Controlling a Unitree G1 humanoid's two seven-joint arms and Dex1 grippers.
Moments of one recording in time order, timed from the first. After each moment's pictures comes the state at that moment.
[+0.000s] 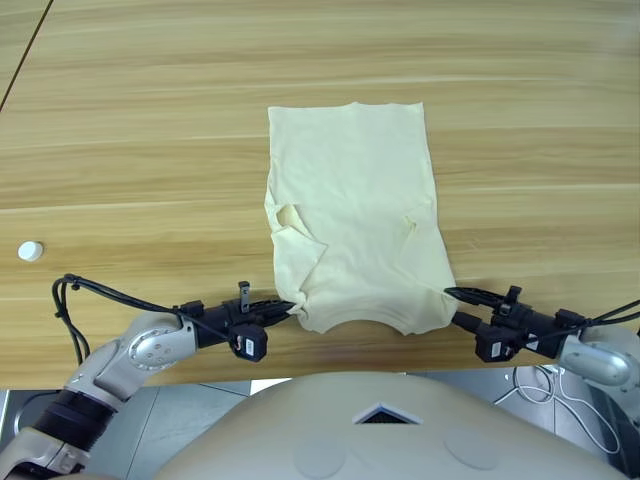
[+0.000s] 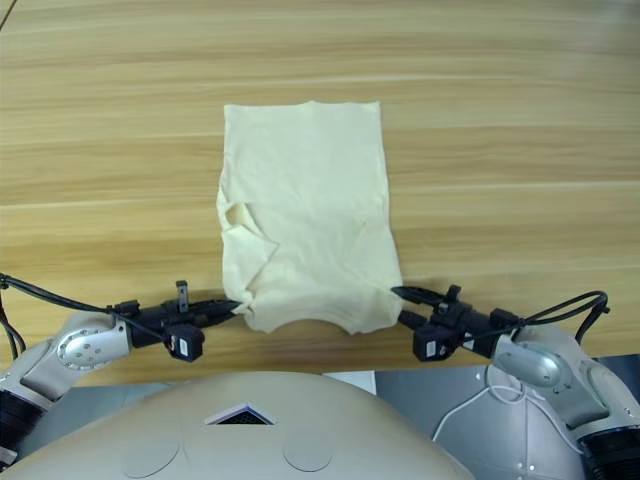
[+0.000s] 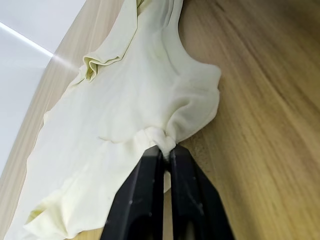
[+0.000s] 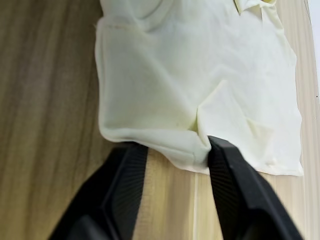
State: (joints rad) left arm 0.35 0.88 -0.37 -0.11 0.33 -0.69 -0.55; right arm 0.57 -1.00 0.03 -0.12 -0.38 -0.74 0.48
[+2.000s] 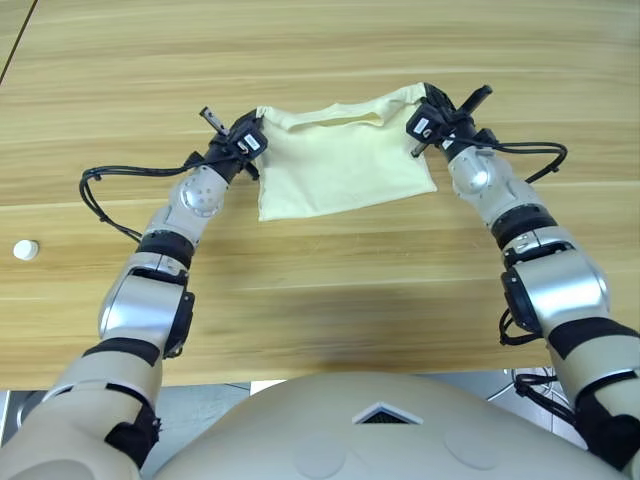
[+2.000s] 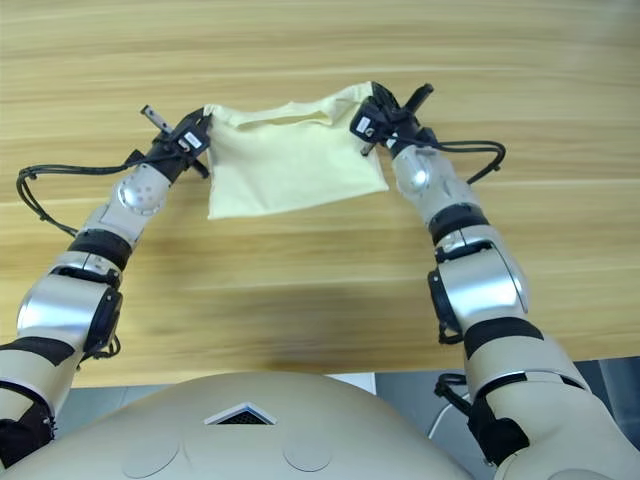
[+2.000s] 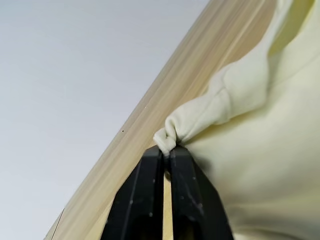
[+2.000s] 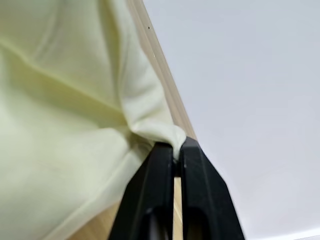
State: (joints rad) left arm -0.64 0.38 -0.25 1.13 0.43 -0.64 -0.01; right arm -0.79 -0.35 0.33 1.20 -0.66 -0.48 -0.24
